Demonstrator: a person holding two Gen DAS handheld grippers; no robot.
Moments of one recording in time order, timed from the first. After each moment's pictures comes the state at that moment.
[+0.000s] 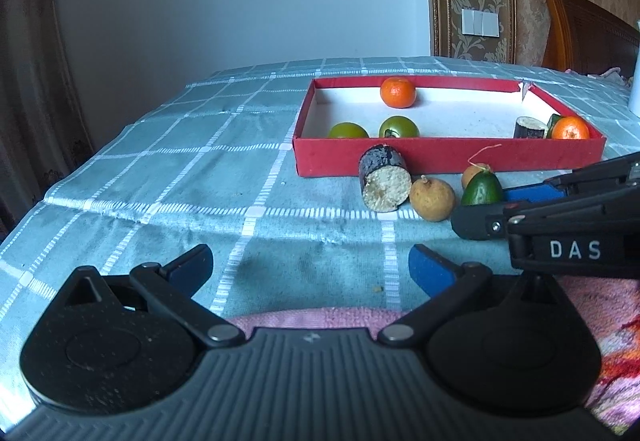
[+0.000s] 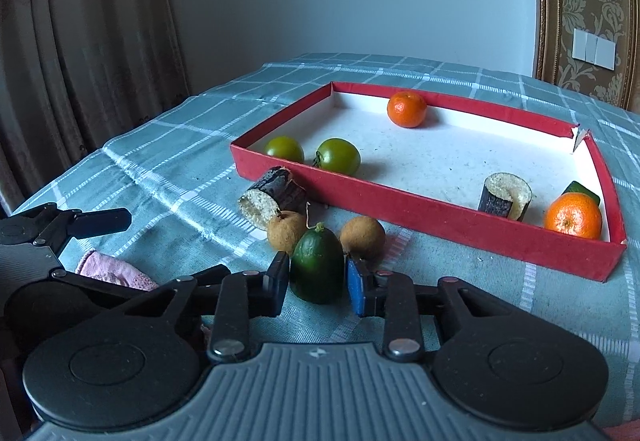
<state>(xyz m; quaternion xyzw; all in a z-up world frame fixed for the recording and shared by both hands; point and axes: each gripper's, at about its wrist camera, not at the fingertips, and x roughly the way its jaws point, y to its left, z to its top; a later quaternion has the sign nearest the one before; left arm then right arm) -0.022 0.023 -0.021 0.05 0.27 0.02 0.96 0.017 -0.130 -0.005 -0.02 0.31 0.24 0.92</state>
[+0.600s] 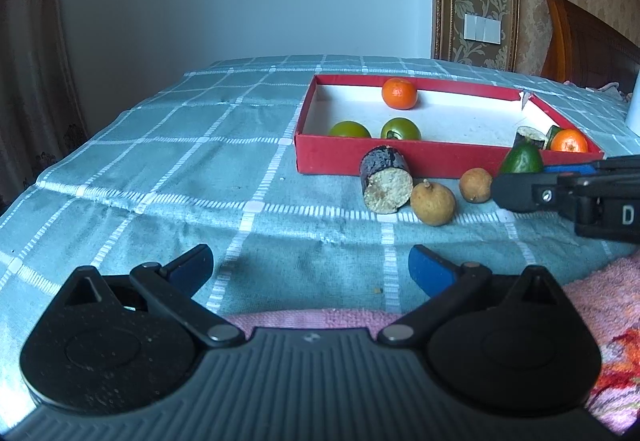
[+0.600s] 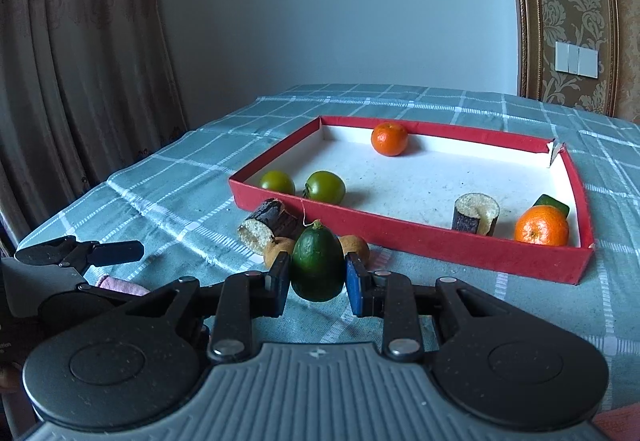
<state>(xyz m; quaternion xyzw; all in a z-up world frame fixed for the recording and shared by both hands) -0.018 0.033 -0.020 0.02 0.28 0.01 0.96 -0.001 -0.149 0.016 0.01 0.27 0.23 0.93</state>
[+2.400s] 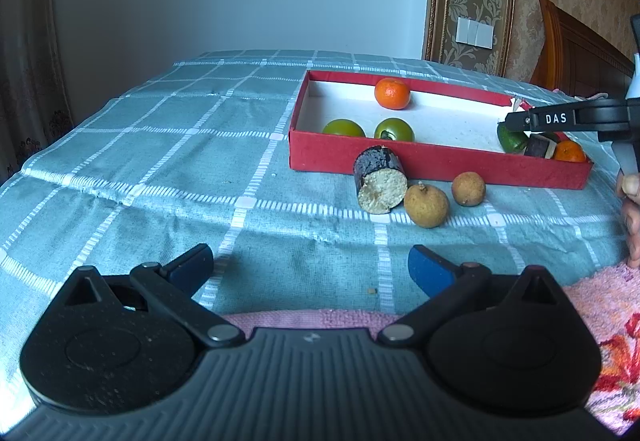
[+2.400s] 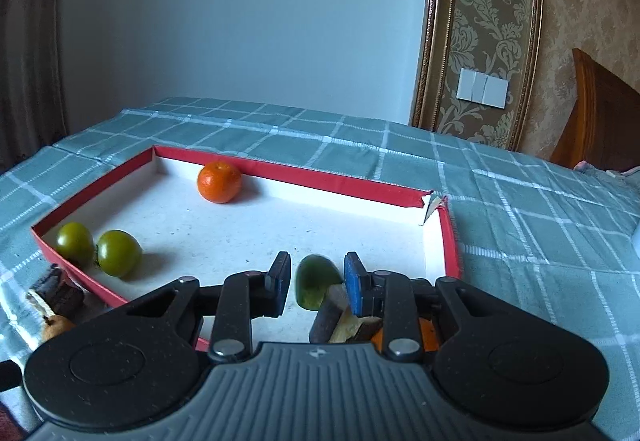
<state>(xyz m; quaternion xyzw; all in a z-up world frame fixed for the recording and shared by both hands) -0.015 0.040 -0.020 -0.01 0.28 -0.01 0.96 0.088 -0.195 0.018 -0.05 0.25 0.08 0.96</state>
